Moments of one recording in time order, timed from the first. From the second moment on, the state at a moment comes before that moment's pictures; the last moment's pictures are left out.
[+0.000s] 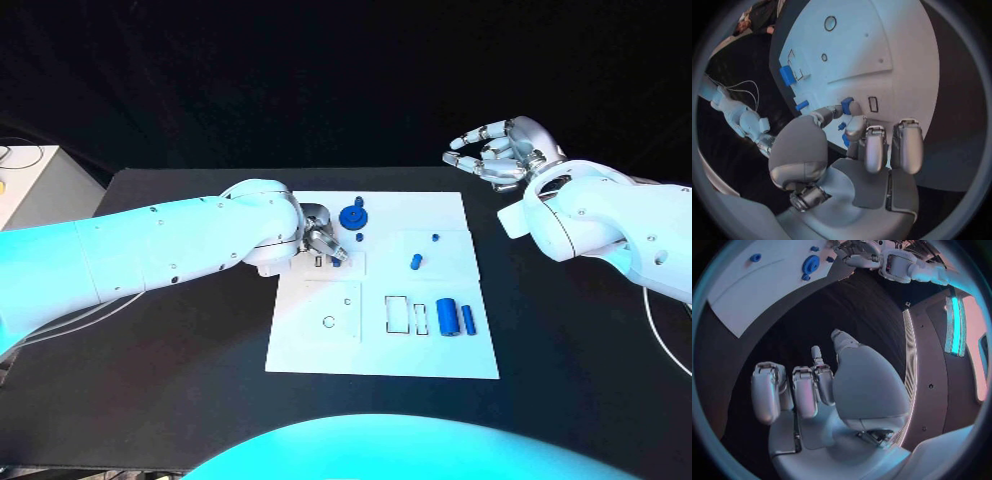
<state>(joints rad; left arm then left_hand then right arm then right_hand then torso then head) 1.26 -0.65 -0.11 1.41 -1.08 0.09 -0.59 0.97 -0.21 0.63 0.12 0.45 0.96 0.01 0.71 0.87 1.35 -0.05 1.23 1.02 1.47 -0.10 1.56 1.31 0.05 1.43 0.02 1.49 1.31 1.34 -0.83 -0.14 1.48 -0.67 -0.61 0.04 1.36 -0.17 0.18 0.29 0.28 0.89 0.16 0.19 0.34 1.46 0.08 1.45 1.31 1.47 0.00 1.53 1.31 0.02 1.47 0.10 1.43 1.31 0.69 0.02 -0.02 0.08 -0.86</state>
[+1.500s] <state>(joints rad) 1.30 -0.71 -0.02 1.44 -1.01 0.09 -0.59 1.04 -0.22 0.43 0.27 0.45 0.90 0.05 0.68 0.87 1.24 -0.02 1.12 0.88 1.46 -0.09 1.54 1.31 0.05 1.39 0.03 1.44 1.29 1.33 -0.82 -0.15 1.45 -0.66 -0.60 0.04 1.34 -0.17 0.18 0.29 0.28 0.88 0.17 0.19 0.34 1.46 0.08 1.44 1.31 1.47 0.00 1.53 1.31 0.02 1.47 0.10 1.42 1.31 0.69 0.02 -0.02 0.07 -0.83</state>
